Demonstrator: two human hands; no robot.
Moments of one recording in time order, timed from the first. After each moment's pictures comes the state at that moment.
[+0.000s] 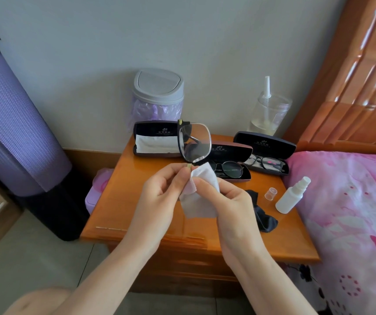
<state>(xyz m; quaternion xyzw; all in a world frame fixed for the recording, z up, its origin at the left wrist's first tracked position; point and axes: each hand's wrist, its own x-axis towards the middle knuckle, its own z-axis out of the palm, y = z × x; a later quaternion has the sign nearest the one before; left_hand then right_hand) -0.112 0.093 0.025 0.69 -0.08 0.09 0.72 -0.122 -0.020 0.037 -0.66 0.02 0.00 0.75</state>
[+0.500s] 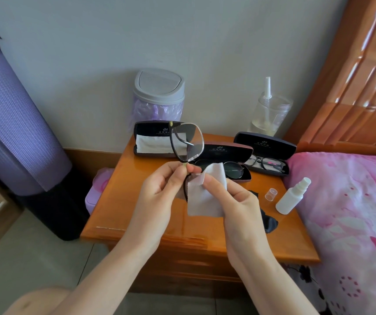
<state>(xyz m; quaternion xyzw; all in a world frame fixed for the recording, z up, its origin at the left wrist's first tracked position) -0.111 0.094 0.024 0.65 -0.08 0.08 0.75 -0.124 -0.024 0.037 -0.66 0.05 -0.03 0.75</state>
